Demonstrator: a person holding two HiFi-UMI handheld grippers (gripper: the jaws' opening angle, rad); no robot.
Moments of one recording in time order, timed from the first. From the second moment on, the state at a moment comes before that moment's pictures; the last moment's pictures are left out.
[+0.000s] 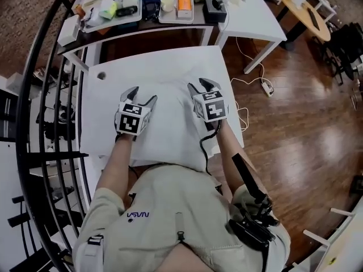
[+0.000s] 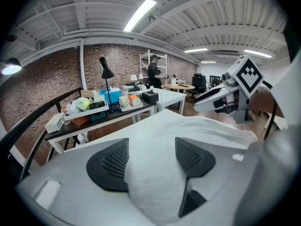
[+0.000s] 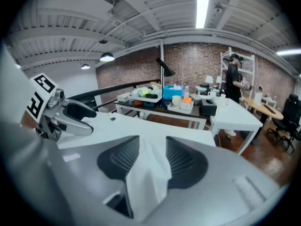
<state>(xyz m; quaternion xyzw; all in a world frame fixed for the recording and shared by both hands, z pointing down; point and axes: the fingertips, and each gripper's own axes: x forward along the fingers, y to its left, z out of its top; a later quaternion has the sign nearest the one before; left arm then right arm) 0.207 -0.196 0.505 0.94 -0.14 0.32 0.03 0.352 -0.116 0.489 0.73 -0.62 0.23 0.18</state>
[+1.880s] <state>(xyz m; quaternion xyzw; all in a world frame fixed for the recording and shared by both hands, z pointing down) 0.171 -0.235 0.456 0.96 -0.19 0.21 0.03 0.386 -0.006 0.554 0.81 -0.51 0.27 0.13</state>
